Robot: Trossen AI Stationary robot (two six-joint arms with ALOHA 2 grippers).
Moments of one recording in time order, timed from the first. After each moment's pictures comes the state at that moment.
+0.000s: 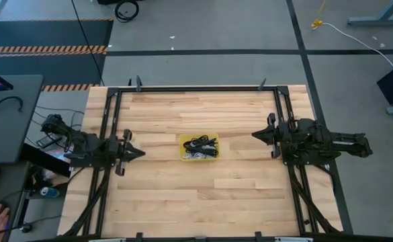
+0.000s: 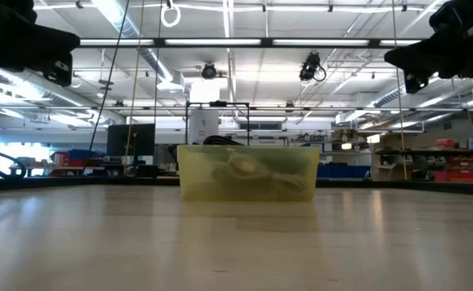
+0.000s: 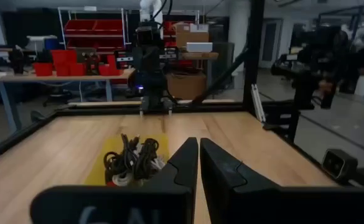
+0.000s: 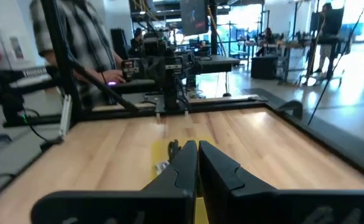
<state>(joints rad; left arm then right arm) -0.50 0.01 0.02 0.06 -0.44 0.02 -0.08 0.01 0.12 -0.09 -0.04 0.05</state>
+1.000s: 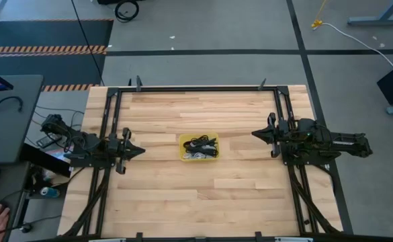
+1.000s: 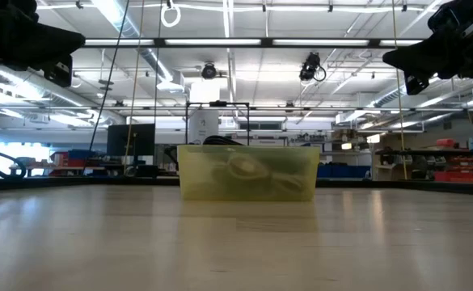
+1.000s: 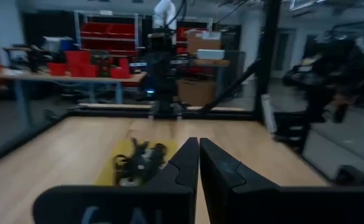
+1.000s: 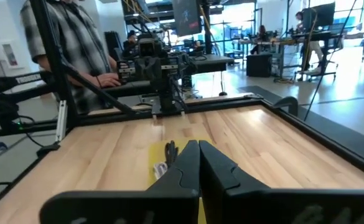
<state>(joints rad) -0.50 0.01 0.02 0.11 -0.49 -0.02 -0.09 0.01 0.12 -0.08 -0.01 0.10</state>
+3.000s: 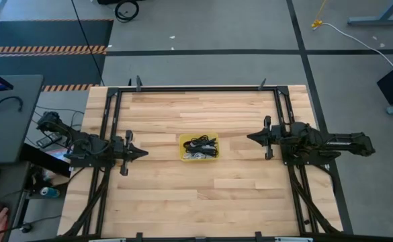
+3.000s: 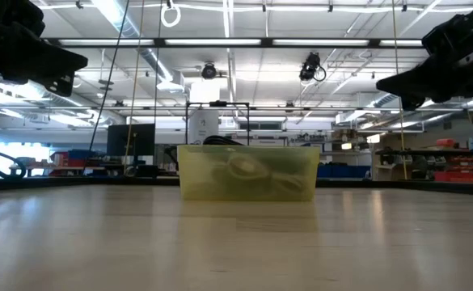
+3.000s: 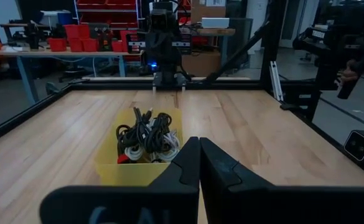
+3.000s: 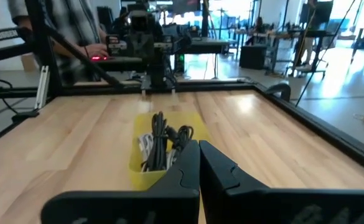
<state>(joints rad) -0.50 0.12 0.02 0.06 -0.50 -0.04 -0.08 0.06 0.01 0.02 0.01 -0.01</state>
